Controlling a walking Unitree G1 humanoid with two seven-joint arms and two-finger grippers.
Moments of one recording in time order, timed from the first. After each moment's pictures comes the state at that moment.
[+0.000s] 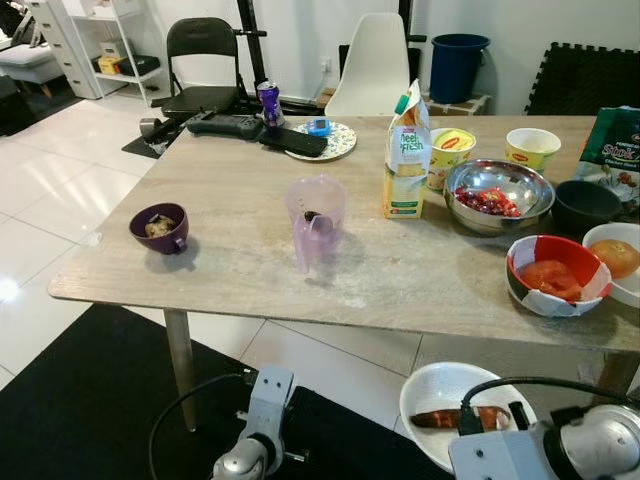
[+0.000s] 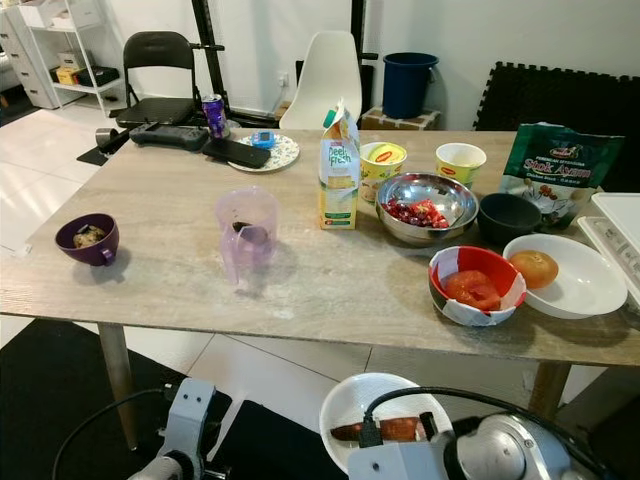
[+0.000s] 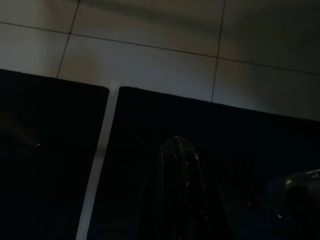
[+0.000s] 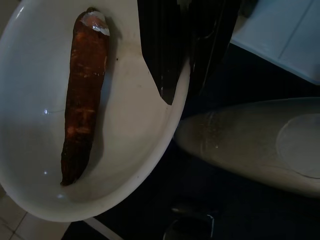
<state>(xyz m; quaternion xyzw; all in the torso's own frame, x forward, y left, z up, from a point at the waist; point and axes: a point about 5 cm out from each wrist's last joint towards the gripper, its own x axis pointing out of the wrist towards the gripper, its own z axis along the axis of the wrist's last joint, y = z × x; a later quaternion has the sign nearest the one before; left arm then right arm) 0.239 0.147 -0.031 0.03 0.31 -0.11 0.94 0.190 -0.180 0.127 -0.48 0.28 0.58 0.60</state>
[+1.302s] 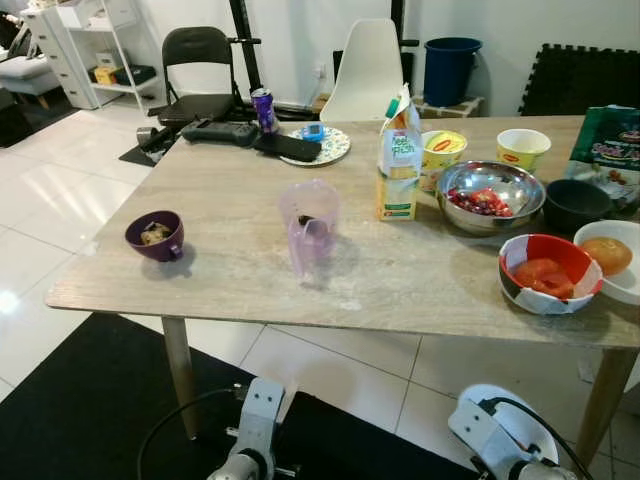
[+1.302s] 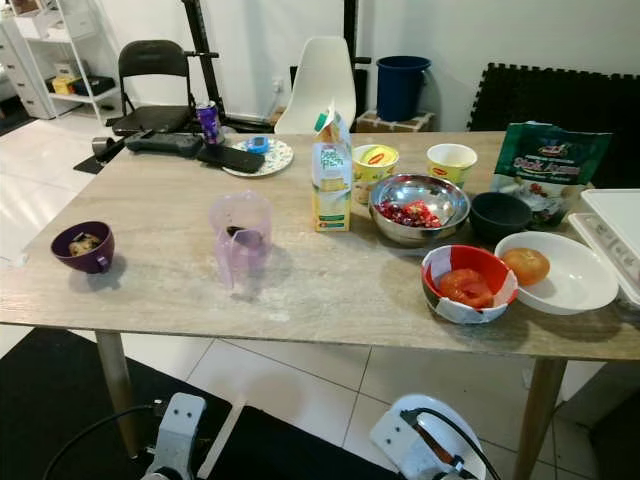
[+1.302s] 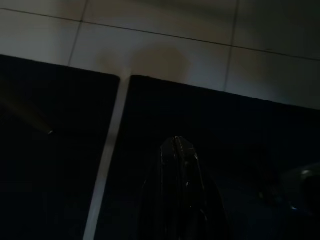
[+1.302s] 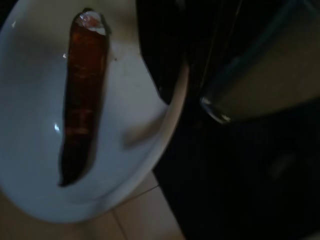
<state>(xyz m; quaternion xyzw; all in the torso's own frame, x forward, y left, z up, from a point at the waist) 0.221 0.164 -0.048 0.03 0.33 -0.07 0.94 0.221 -0.213 -0.041 -0.21 0.40 0.20 0.87</state>
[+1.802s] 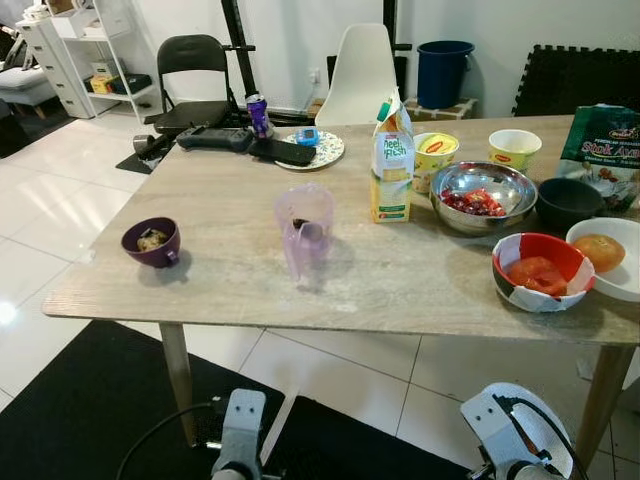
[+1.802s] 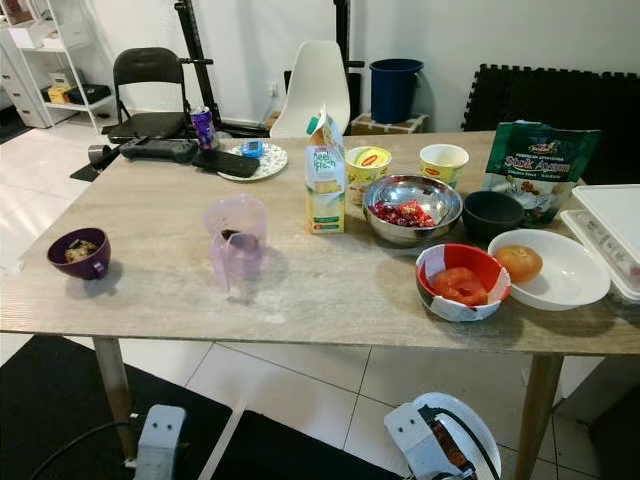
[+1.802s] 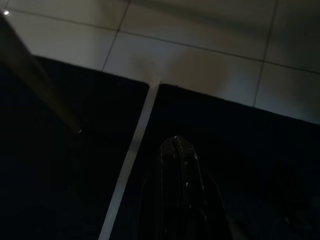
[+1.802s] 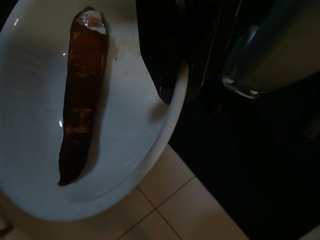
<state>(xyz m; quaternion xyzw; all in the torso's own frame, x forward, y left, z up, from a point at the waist) 0.210 0.178 -0.054 0.03 0.30 0.00 0.95 0.226 -0.213 -0.049 -0.22 0.37 0.11 0.90</state>
